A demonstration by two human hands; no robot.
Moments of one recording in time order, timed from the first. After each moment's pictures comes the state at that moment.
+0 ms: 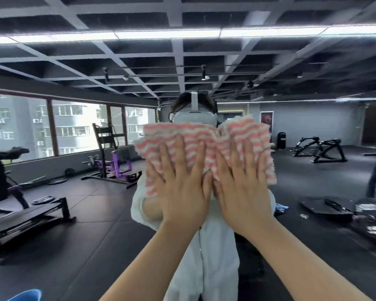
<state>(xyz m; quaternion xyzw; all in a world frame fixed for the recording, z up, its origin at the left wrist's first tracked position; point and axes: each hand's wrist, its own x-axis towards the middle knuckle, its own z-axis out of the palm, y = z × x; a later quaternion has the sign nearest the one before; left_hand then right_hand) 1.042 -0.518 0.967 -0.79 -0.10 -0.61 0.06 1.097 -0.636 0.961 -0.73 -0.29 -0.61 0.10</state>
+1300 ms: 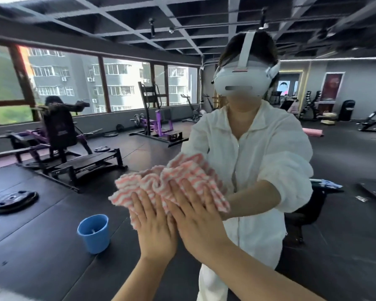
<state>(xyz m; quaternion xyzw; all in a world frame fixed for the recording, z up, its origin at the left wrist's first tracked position) 0.936 -0.344 0.759 -0.80 -0.23 -0.55 -0.03 1.002 -0.449 0.807 -0.68 -0.49 -0.54 0.05</state>
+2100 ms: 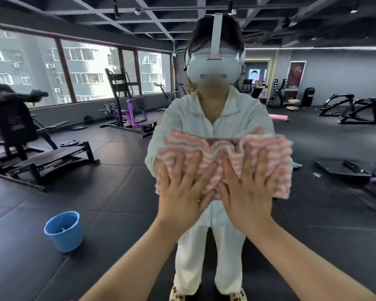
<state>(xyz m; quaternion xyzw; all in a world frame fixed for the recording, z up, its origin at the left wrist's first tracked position) 1.004 -0.456 0.822 -0.83 -0.02 -0.54 0.15 1.078 -0.602 0.831 -0.75 -0.32 -0.56 0.14</state>
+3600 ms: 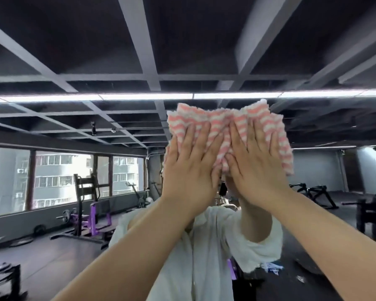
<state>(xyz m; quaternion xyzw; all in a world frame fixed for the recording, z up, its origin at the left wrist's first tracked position) 1.153 -0.688 1.112 -0.72 0.05 -0.66 0.20 1.207 -0.831 1.115 -0.76 -0.27 -0.58 0.14</state>
